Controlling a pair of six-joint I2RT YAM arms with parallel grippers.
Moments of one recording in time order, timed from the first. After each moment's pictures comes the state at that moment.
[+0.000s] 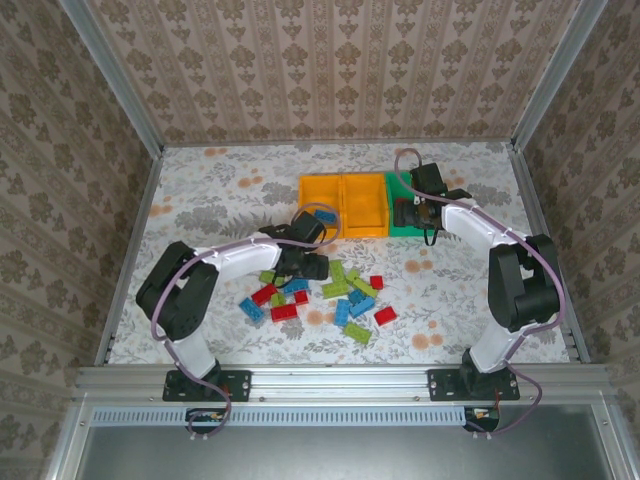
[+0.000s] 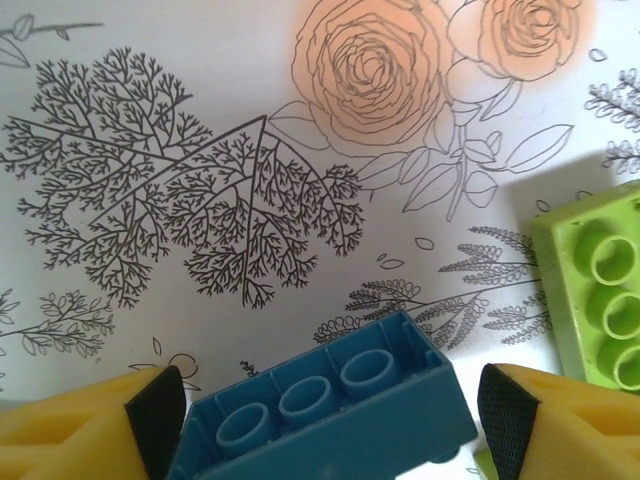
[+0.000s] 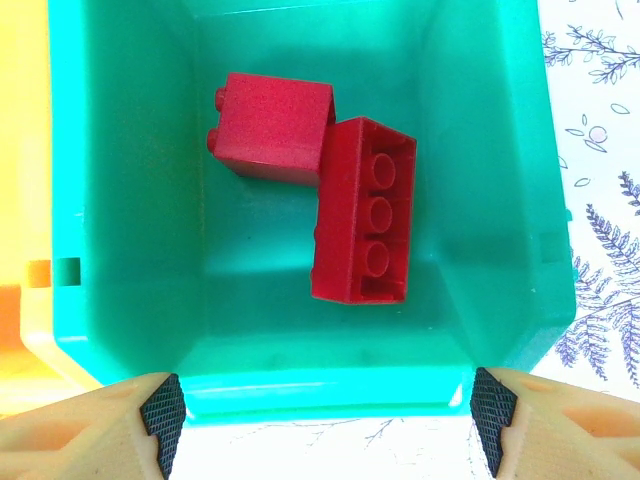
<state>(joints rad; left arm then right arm) -0.76 1.74 1.04 -0.55 -0.03 -0.56 0.21 1.71 1.18 -0.53 0.12 0.28</state>
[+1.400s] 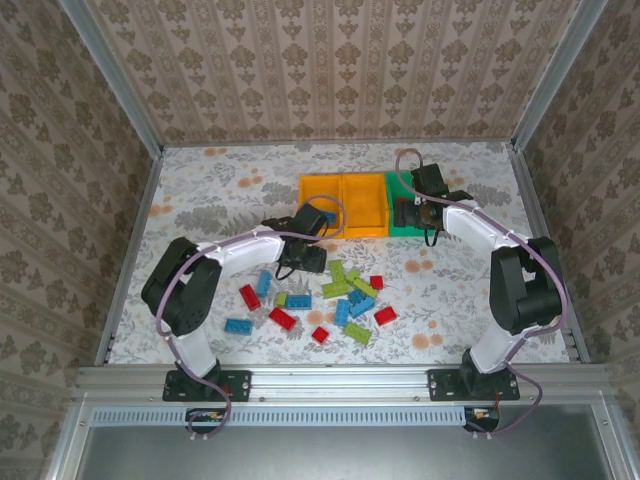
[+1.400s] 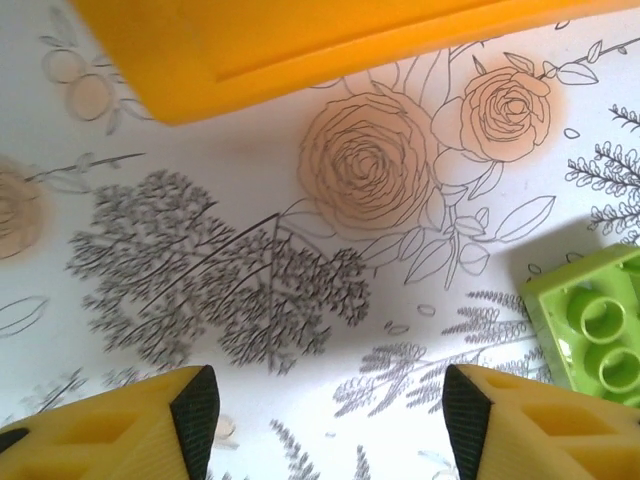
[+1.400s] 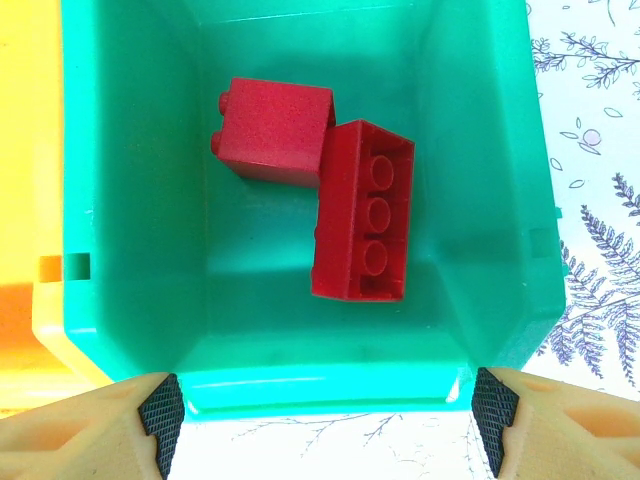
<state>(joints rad) -0.74 1.75 1.11 -0.58 -0.09 -0.45 0.21 1.69 1.17 -0.51 0.12 0.28</state>
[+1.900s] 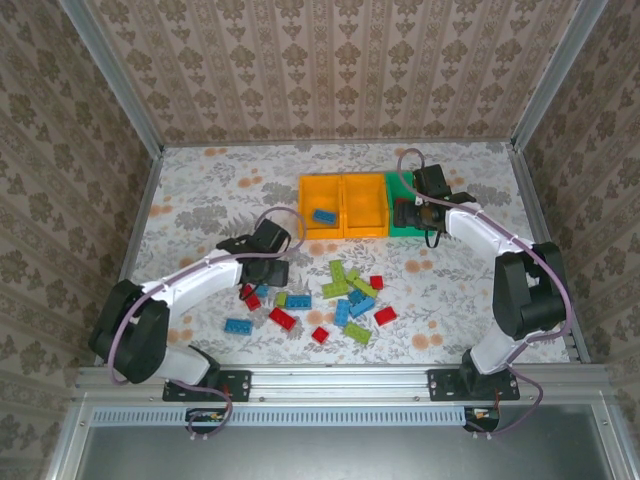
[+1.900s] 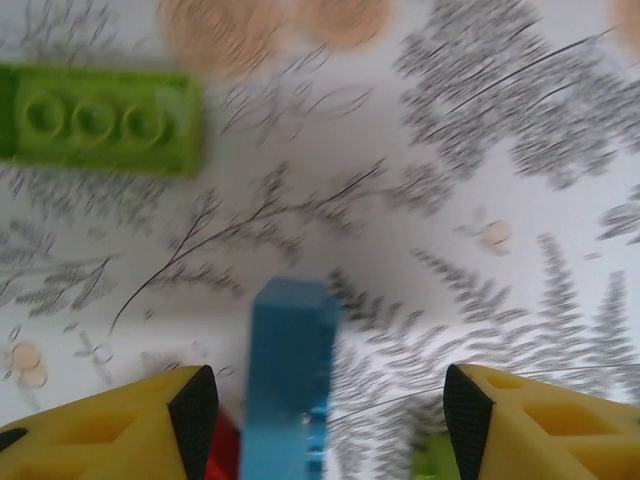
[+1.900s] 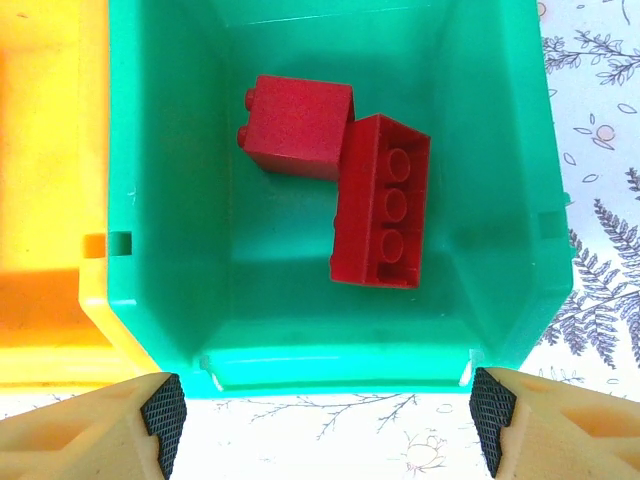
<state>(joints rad) -0.63 1.40 0.81 -0.65 -0.17 -0.45 0.21 1.65 1.15 -0.51 0.09 0.29</state>
